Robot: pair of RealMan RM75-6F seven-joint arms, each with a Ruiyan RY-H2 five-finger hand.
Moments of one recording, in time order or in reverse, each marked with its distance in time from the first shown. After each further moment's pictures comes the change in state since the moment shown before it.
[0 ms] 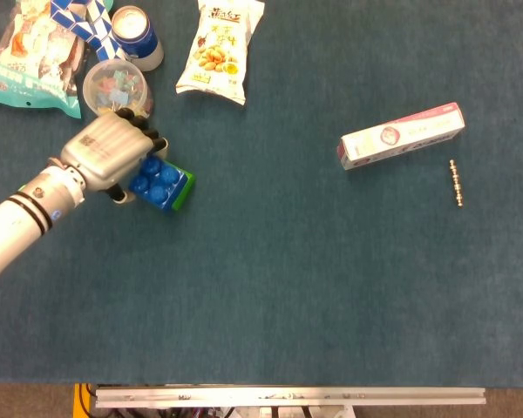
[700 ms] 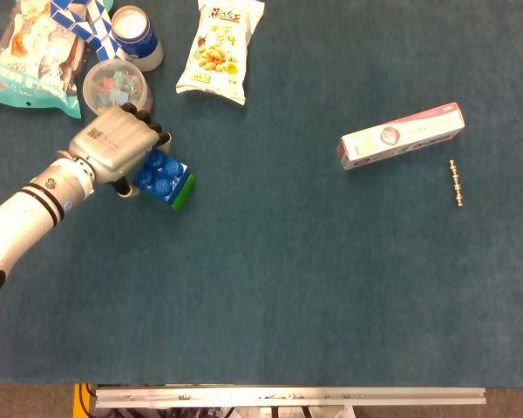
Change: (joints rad) left arm -0.035 -0.019 -0.009 0.001 -0.120 -0.055 0.086; right arm -0.013 0.004 0.002 0.009 0.003 0.017 0.014
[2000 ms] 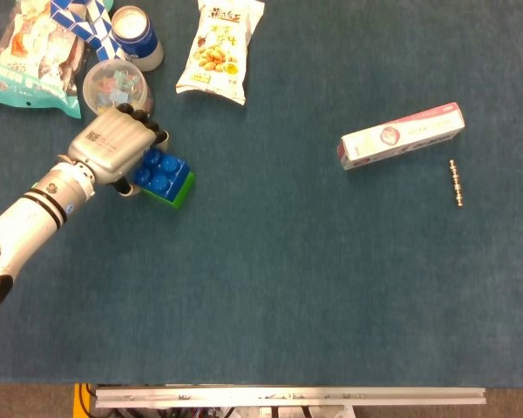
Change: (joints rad) left arm 0.031 -0.075 0.014 0.068 -0.023 0.071 0.015; right arm -0.009 0.002 0.002 0.010 0.007 0.002 0.015
